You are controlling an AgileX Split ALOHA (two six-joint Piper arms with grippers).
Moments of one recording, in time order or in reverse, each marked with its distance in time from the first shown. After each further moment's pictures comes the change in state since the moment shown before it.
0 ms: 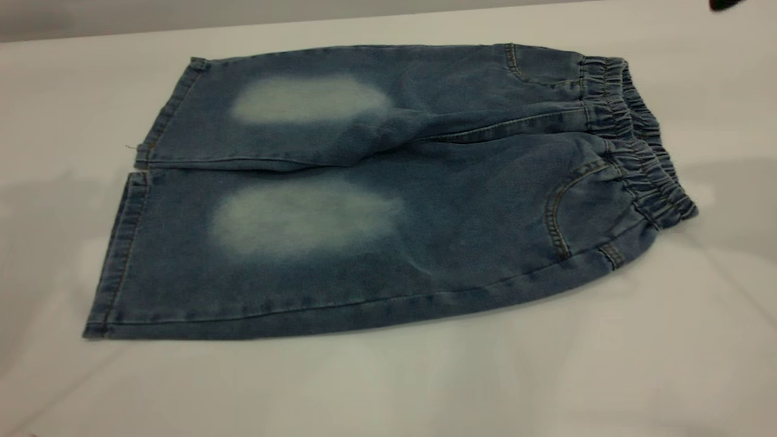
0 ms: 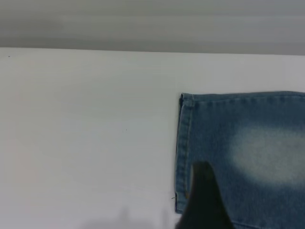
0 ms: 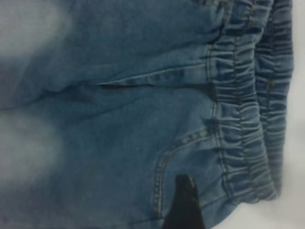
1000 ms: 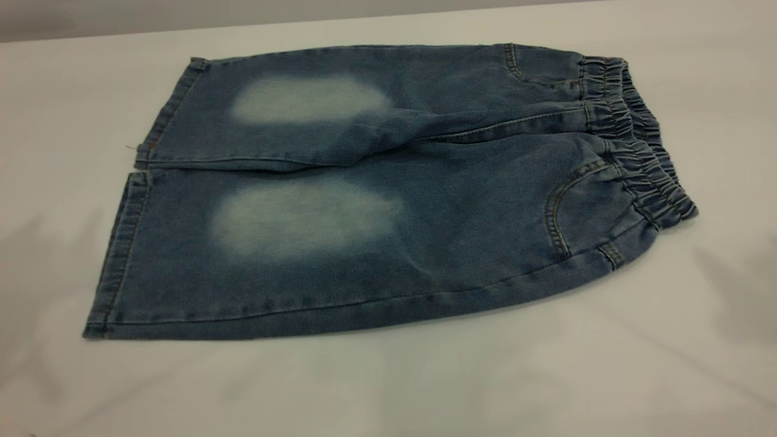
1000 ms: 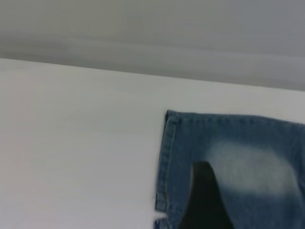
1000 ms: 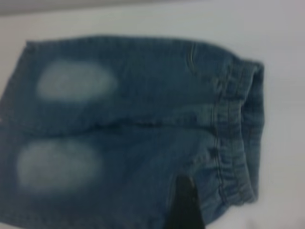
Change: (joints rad) left arm 0.000 -0.231 0.066 0.002 0.053 -0.097; right arm 0.054 -0.541 -0.004 -0.311 0.170 0.341
